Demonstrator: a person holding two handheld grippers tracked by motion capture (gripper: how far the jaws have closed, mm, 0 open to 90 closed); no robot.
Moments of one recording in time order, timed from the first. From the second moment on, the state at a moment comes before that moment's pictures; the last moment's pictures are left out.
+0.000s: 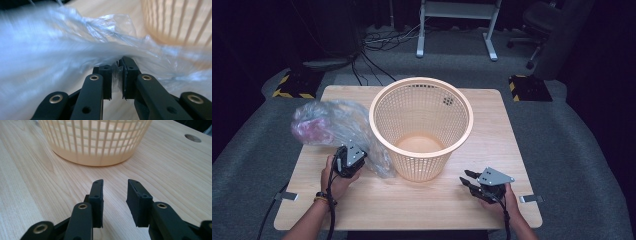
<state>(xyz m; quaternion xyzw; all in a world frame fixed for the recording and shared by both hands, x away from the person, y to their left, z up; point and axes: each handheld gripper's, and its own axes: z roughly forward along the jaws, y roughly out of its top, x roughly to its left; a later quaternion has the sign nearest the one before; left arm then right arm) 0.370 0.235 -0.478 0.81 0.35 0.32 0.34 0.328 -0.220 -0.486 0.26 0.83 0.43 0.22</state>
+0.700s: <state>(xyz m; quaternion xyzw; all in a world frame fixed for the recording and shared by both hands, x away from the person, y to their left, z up) 0.348 0.237 -0.505 0.84 0.38 0.16 0.35 0.335 -0.249 -0.497 0.32 0.84 0.40 0.17</state>
